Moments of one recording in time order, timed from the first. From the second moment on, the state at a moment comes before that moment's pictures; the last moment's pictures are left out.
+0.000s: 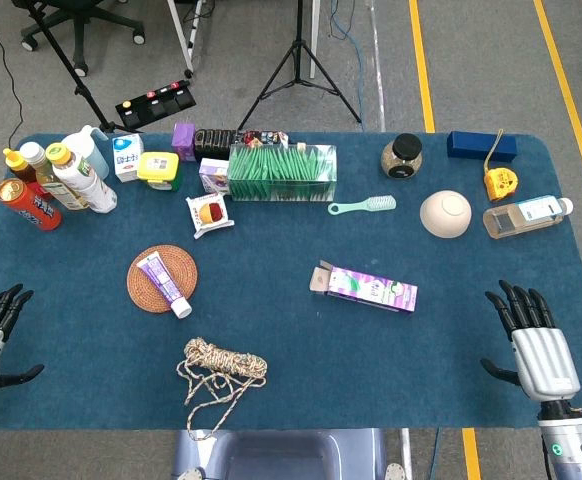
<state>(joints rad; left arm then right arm) -0.12 -1.02 0.05 -1.64 1.50 1.38 -0.07 0.12 -1.15 0.04 -1.68 -1.54 1.47 -0.15</state>
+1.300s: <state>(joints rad) -0.53 -1.20 -0.02 -1.23 1.78 1.11 -0.10 0.15 -1.17 0.07 -1.67 -1.46 1.38 -0.15</state>
